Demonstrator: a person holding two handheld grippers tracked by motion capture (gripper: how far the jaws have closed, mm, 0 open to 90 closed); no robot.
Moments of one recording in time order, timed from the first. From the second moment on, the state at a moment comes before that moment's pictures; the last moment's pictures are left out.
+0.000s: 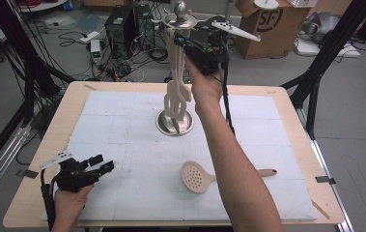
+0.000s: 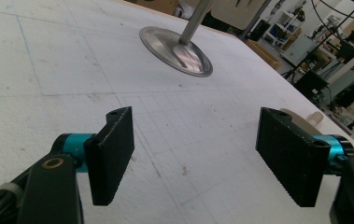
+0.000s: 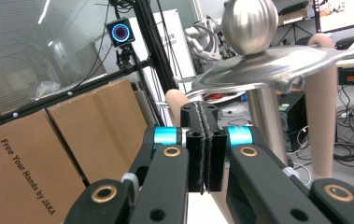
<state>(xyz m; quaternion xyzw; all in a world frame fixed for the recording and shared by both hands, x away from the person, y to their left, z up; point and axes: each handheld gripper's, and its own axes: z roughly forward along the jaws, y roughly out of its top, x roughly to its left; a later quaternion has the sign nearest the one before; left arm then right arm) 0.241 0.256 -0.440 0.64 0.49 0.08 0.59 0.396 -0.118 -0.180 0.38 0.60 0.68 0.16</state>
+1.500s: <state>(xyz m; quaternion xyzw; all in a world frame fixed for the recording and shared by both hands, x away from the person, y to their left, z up) 0.241 0.255 -0.441 0.64 0.49 0.08 0.59 0.390 -0.137 -0.173 0.40 0.58 0.69 0.18</state>
